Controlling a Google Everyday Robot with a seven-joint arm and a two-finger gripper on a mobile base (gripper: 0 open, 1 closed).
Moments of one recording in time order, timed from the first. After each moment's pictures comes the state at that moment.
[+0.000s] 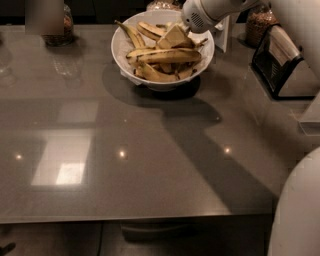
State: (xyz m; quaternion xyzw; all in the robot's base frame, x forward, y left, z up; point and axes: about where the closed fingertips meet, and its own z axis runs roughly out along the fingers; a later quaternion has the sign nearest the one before) arm 0.730 -0.037 0.959 -0.51 0.76 0.10 0.40
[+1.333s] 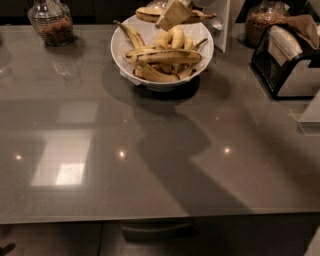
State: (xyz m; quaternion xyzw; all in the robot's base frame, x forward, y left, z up) arm 0.690 -0.026 1.034 -0.55 0.72 0.03 0.41
